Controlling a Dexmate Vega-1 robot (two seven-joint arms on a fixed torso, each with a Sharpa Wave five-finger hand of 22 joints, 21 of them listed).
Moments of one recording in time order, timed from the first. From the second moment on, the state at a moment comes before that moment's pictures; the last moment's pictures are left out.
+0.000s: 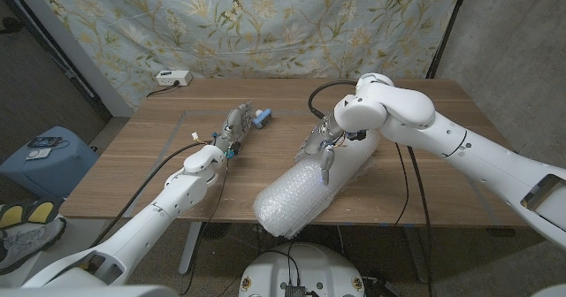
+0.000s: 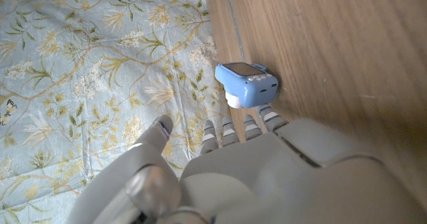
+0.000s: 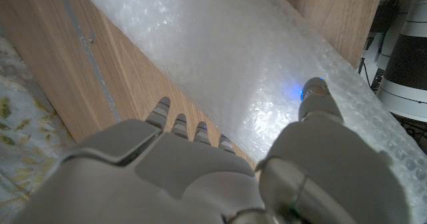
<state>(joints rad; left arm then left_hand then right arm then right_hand) 0.88 0.51 0.41 -1.42 -0.69 -0.11 0.03 0.27 0.16 0.65 0.00 0.18 0.07 -0.07 0.19 0.18 0.00 0.01 0.23 0.20 -0.06 0.08 0.19 0.17 0.02 0.10 0.24 0.18 -0.43 -0.75 -0.85 -2.13 -0.82 0.15 1.30 0.62 -0.07 0.30 -0.13 0.21 -0.17 -0.13 0.18 0.19 -0.17 0.04 0.18 0.18 -0.17 0.16 0.19 0.19 -0.05 0.22 0.18 0.17</state>
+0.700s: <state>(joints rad) 0.83 0.49 0.43 -1.39 -0.69 -0.07 0.02 0.27 0.16 0.65 0.00 0.18 0.08 -0.07 0.19 0.18 0.00 0.01 0.23 0.20 -0.05 0.08 0.19 0.17 0.03 0.10 0.24 0.18 -0.38 -0.72 -0.90 -1.97 -0.74 0.25 1.21 0.61 -0.06 0.29 -0.12 0.21 -0.17 -0.13 0.18 0.19 -0.17 0.04 0.18 0.18 -0.17 0.16 0.19 0.19 -0.06 0.21 0.18 0.17</state>
